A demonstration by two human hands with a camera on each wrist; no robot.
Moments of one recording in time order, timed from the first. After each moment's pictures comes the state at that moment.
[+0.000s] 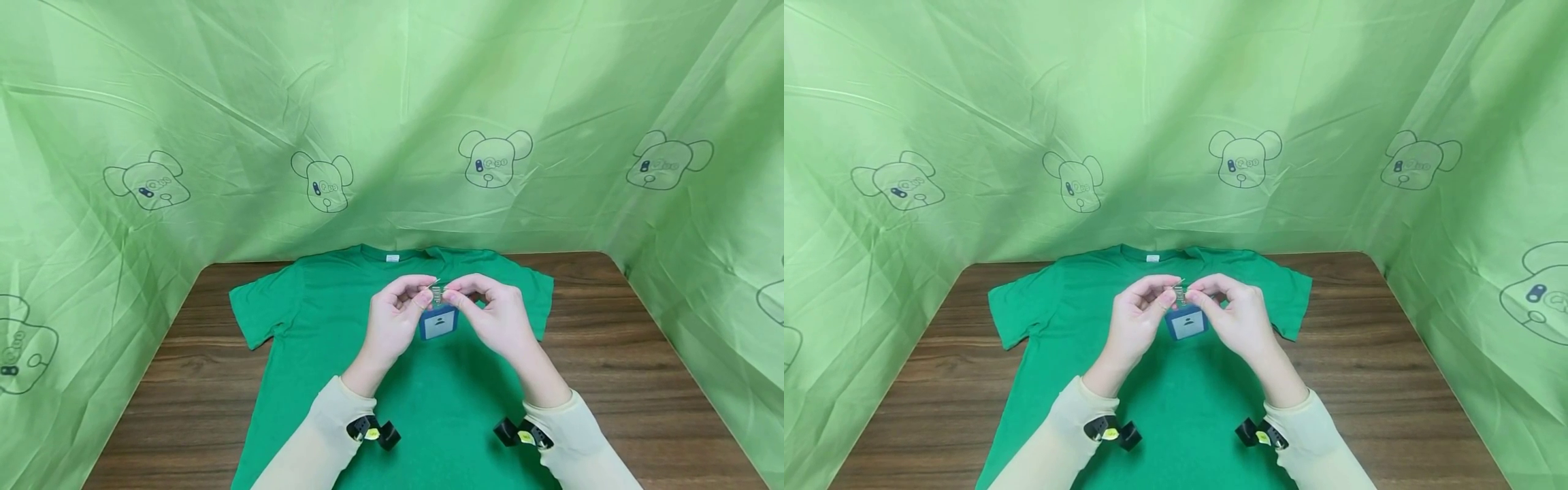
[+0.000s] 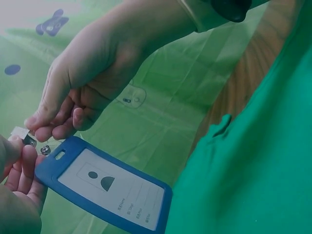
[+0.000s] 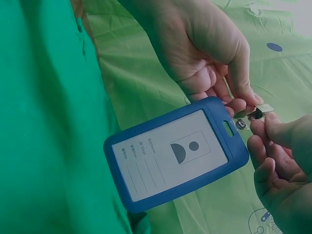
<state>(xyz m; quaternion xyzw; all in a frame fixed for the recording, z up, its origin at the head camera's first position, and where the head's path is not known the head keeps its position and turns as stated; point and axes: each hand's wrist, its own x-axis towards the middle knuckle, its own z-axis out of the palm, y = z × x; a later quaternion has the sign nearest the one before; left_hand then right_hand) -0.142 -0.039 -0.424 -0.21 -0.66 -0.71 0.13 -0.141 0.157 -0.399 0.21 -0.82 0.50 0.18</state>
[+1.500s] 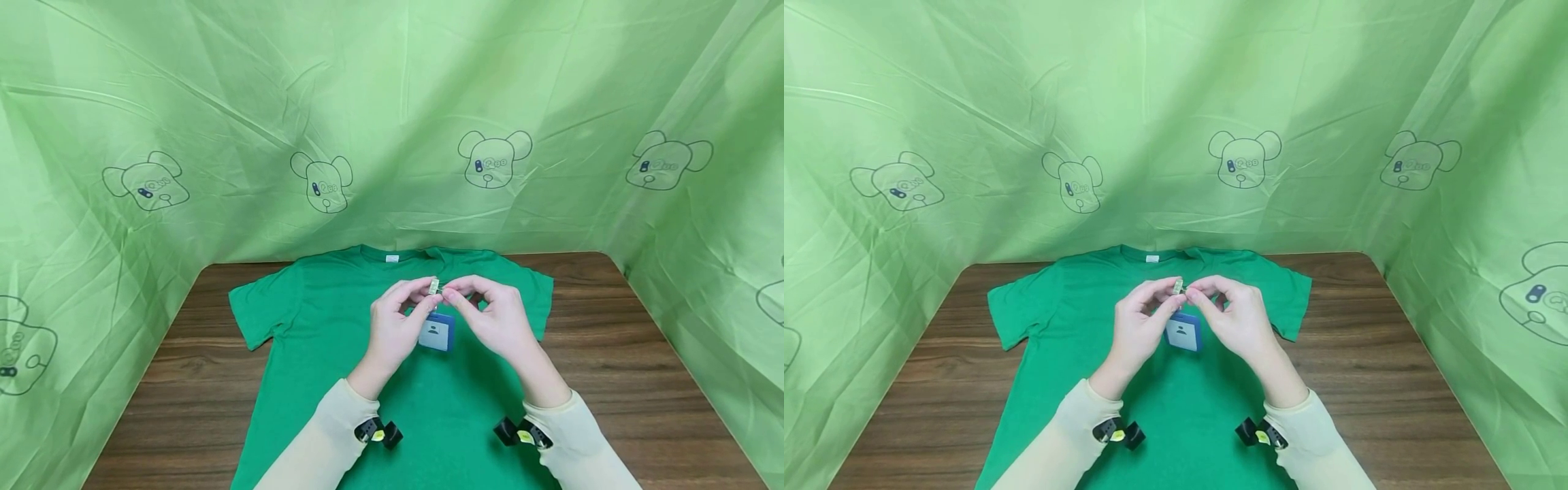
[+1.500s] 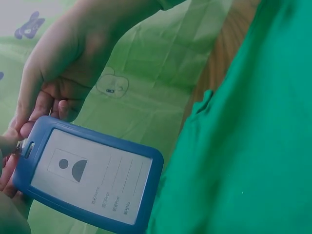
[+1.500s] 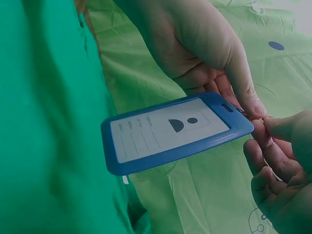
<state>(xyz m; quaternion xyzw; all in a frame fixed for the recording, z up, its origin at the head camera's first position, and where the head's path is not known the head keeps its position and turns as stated) -0.143 -0.034 -0.439 -0.22 -0.71 -0.63 0.22 -0.144 0.160 -0.403 0.22 -0.82 0.49 0.18</state>
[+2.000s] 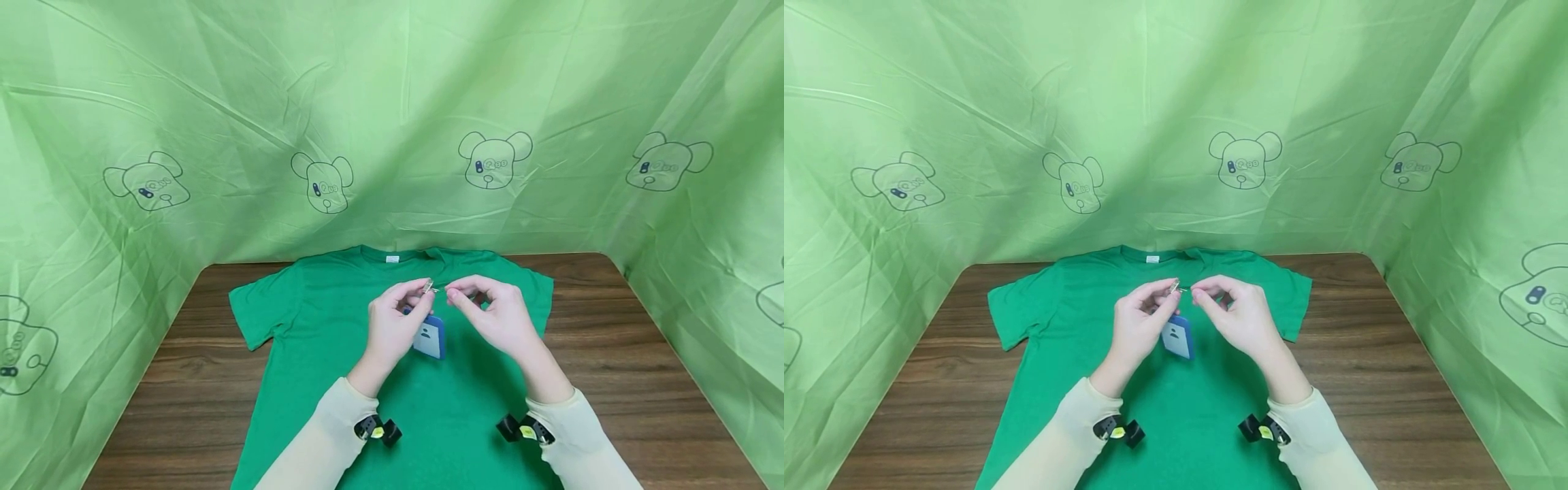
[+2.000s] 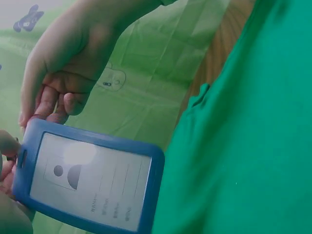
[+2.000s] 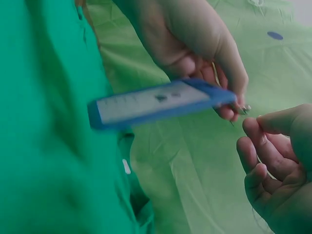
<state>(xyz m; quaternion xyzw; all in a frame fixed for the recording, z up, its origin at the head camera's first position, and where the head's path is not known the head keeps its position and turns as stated) -0.149 -0.037 -0.444 -0.18 -0.73 -0.63 0.21 -0.150 0.170 -0.409 0.23 -0.83 0.49 0.14</state>
